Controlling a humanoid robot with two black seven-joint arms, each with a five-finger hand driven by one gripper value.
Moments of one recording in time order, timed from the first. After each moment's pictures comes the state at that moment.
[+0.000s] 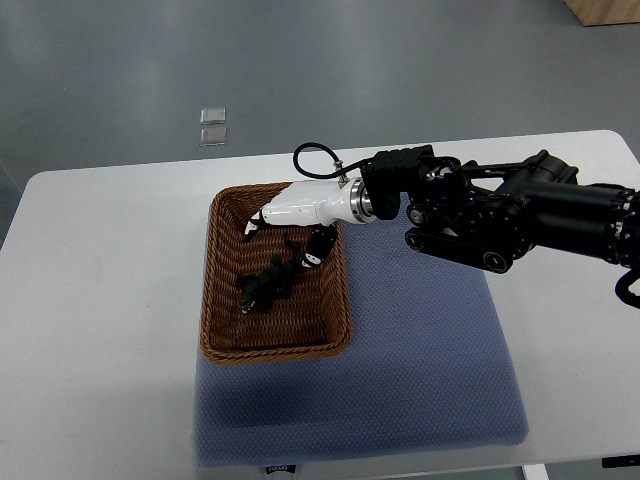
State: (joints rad) left arm -0.01 0.00 0.08 -0.17 0.04 0.07 0.06; right arm 1.28 -0.10 -0.12 0.88 -1.41 0.07 0.30
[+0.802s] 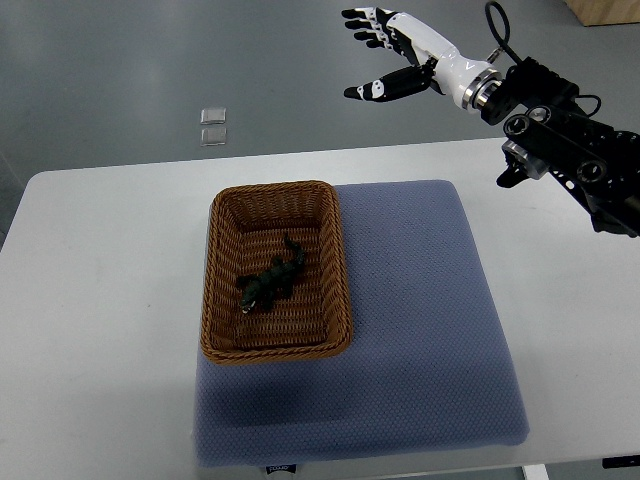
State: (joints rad) left arm -0.01 0.00 0.08 -0.17 0.04 0.07 0.06; right arm 1.06 -0.27 0.56 0.77 -0.85 0.02 0.30
